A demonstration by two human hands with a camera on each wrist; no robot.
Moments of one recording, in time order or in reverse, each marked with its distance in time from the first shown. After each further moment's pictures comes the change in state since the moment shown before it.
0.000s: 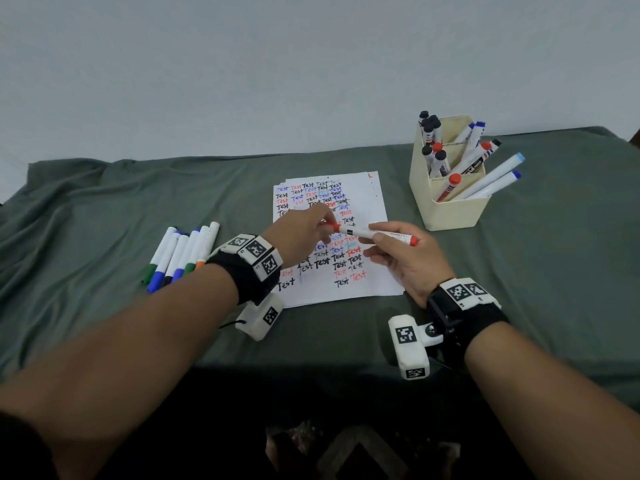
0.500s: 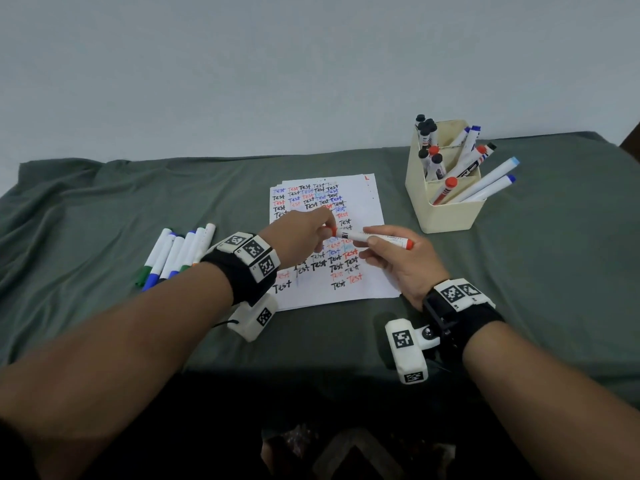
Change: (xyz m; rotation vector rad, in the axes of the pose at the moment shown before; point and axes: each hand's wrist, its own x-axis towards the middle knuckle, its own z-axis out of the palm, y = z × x) left_hand 0.000 0.004 -0.006 0.079 -0.052 0.022; right_hand 0.000 0.001 0.002 -0.053 0.006 -0.020
